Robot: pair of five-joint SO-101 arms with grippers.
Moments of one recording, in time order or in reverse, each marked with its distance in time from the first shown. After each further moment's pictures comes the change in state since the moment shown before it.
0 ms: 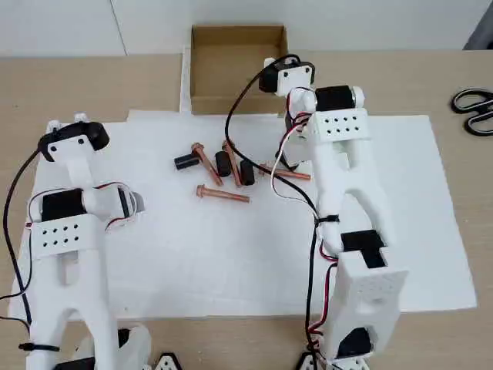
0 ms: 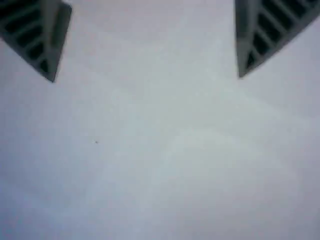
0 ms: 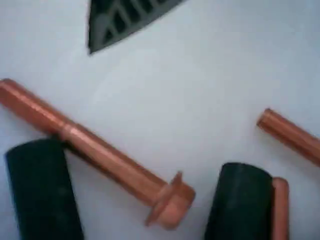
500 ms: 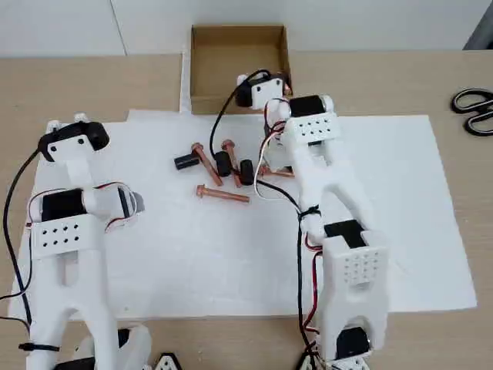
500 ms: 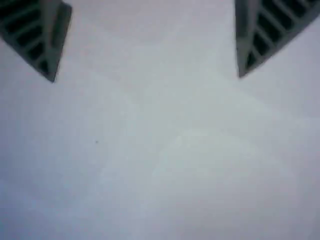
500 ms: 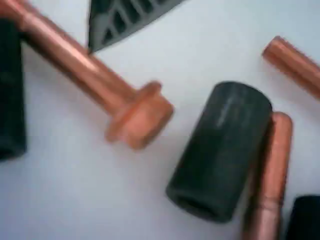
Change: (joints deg) left arm 0.0 0.0 0.0 0.0 0.1; right arm -4.2 9.8 -0.5 -9.0 3.8
